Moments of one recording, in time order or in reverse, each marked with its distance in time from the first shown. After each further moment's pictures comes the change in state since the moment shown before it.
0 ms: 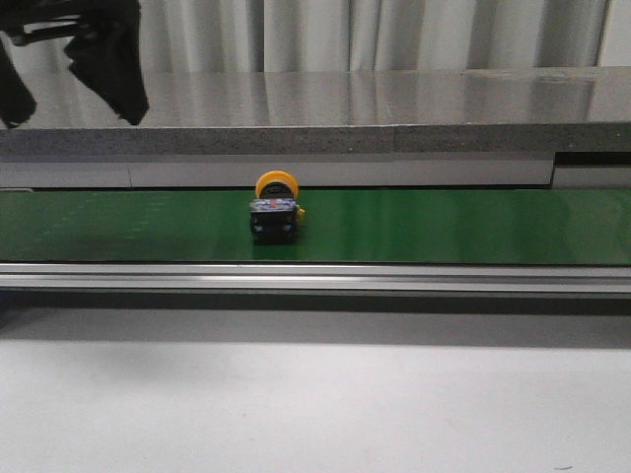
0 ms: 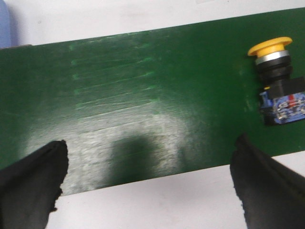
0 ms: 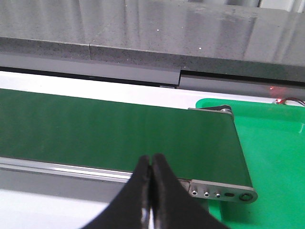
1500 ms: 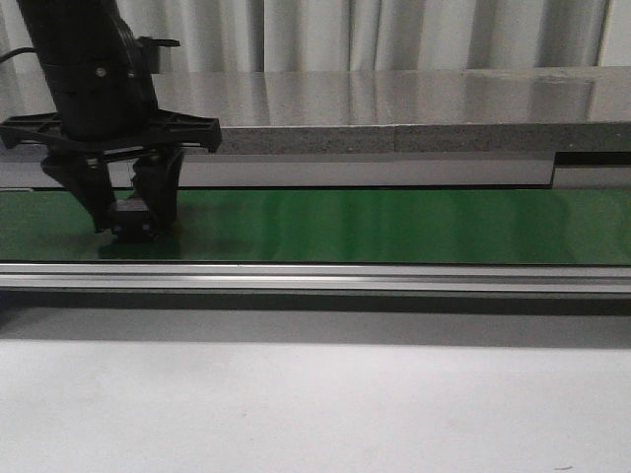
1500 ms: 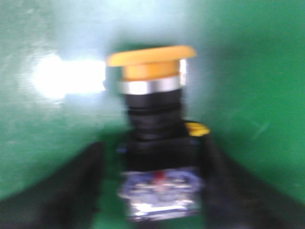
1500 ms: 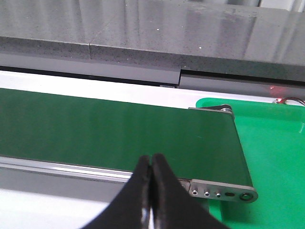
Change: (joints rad) left arm -0.017 0.369 -0.206 0.002 0.138 -0.130; right arm 0.000 0.000 0.001 0.000 0.000 0.000
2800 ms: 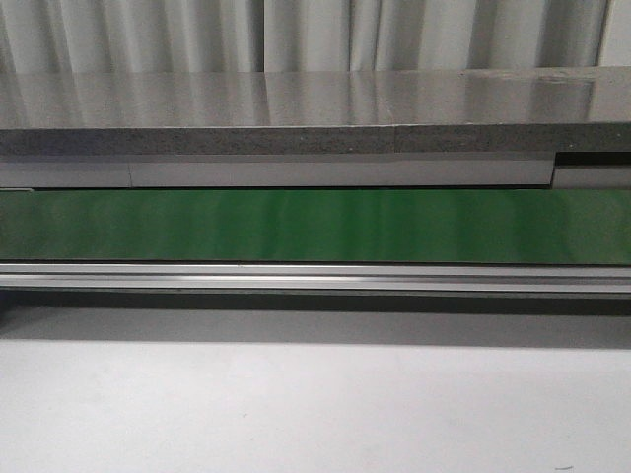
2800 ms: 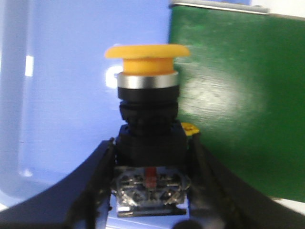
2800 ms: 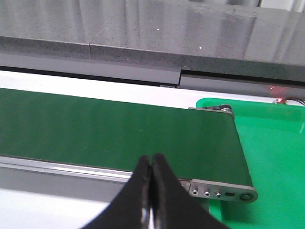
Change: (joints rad) left arm 0.604 -0.180 0.002 -0.009 0.112 0.412; right arm 0.000 0.000 0.000 0.000 0.000 0.000
